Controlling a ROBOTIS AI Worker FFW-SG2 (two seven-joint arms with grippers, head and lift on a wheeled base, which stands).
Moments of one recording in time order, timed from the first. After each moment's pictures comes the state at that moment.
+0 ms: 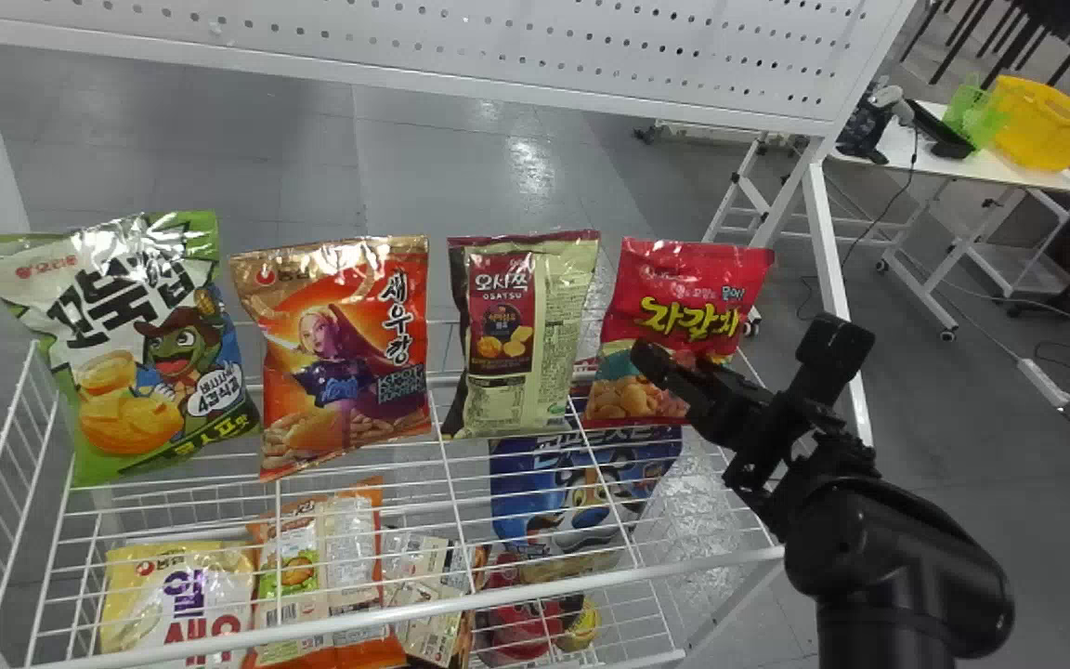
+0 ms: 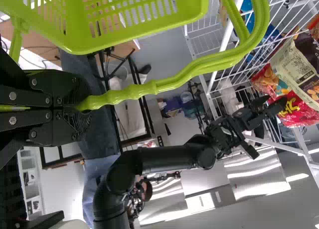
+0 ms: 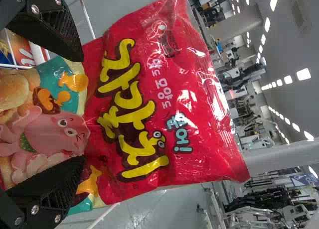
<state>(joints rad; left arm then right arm) 0.57 0.33 0.26 -2.19 0.24 1.36 -1.57 -0.06 -0.03 -0.45 -1.71 -0.19 0.62 0.37</state>
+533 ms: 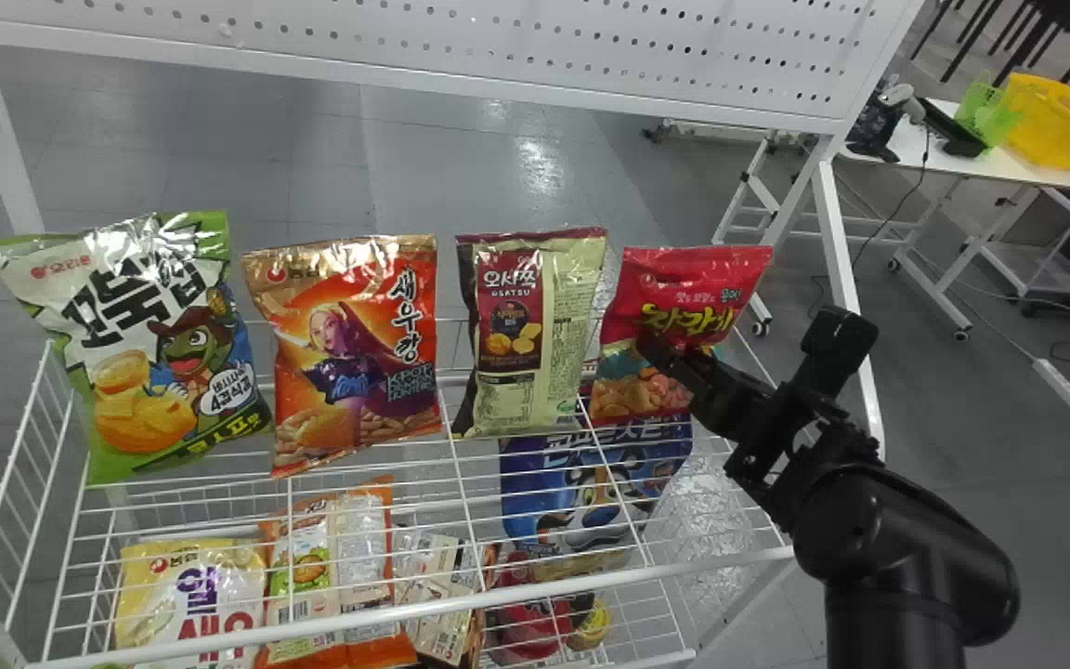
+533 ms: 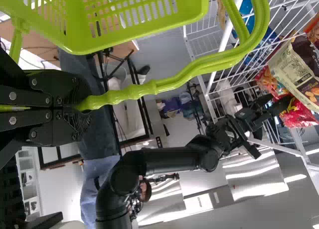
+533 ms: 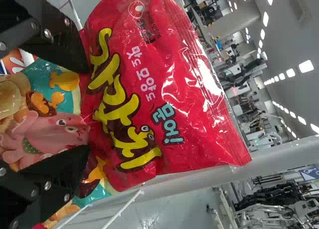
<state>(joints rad) 0.57 0.33 0.27 -2.18 0.24 1.36 -1.57 -0.09 -0.03 -0.45 -1.69 -0.24 0.67 0.34</state>
